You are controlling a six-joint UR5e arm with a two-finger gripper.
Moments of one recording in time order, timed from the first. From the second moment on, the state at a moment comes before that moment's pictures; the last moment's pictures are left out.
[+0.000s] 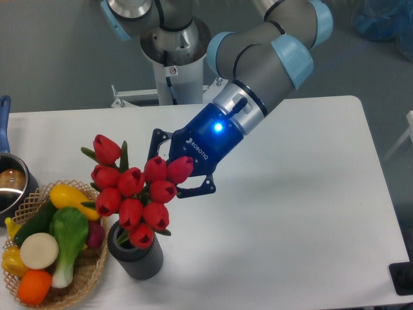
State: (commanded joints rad) arm 2.56 -1.87 -1.55 -0.79 0.33 0.72
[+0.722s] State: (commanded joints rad) arm 2.71 -1.81 -1.58 -0.79 0.51 0.86
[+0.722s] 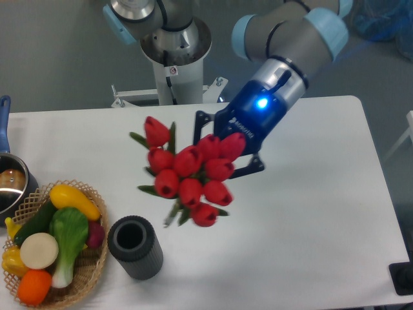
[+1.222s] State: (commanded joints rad) arm 2.81 -1.81 -1.63 -0.80 0.73 1.13
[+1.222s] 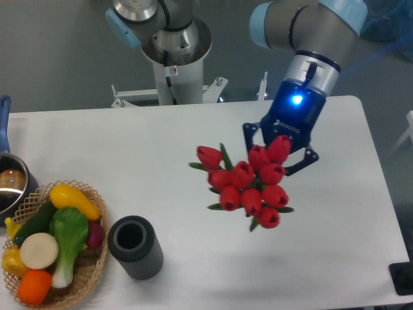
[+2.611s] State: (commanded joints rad) arm 2.80 -1.91 -1.52 -0.94 1.39 1.29
